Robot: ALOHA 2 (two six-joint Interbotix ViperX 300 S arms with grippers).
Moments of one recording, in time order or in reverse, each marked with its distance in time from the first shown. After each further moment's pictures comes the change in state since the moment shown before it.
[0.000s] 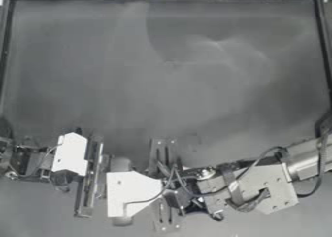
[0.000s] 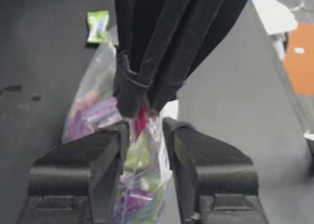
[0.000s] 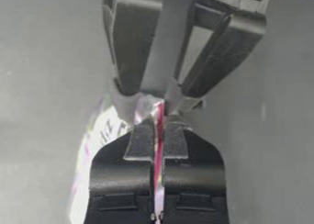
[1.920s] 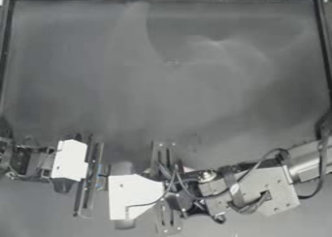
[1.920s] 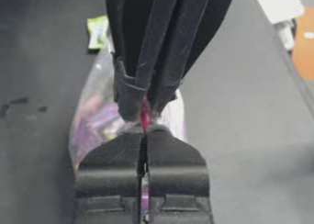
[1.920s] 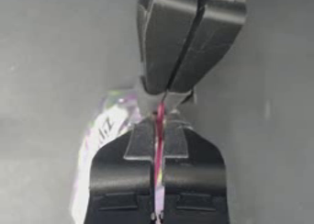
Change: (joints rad) left arm -0.029 -0.002 -0.005 0.008 0.002 0.095; right arm 0.003 0.000 0.014 -0.002 -0.005 0.003
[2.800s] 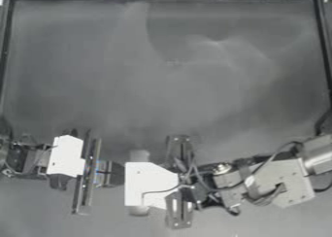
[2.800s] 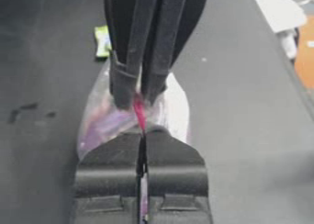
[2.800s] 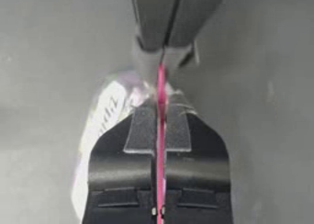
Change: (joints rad) left arm -0.003 -0.032 0.009 -0.003 0.002 0.003; right arm -0.002 -0.080 0.130 0.000 -0.028 0.089
